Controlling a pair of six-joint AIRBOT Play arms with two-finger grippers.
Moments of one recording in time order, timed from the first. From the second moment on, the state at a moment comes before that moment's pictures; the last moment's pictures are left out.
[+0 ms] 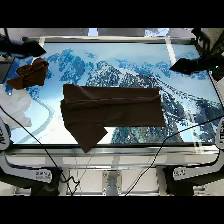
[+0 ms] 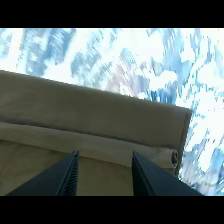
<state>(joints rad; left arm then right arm) 0.22 -1.55 2.03 1.09 -1.29 -1.25 -0.29 -1.56 1.82 -0.95 1.40 1.20</state>
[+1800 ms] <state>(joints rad) 0.16 -1.16 0.54 0.97 -1.33 -1.34 -0.36 -1.30 1.62 -1.31 1.58 1.26</state>
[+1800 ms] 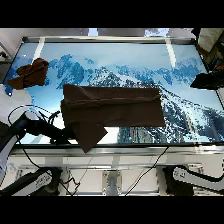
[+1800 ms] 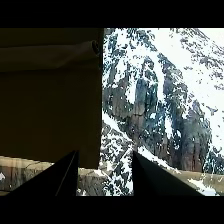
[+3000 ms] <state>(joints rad) 0.15 -1.16 0.46 0.84 -1.10 -1.19 -0.36 -1.30 1.60 -1.31 1.53 1.26</state>
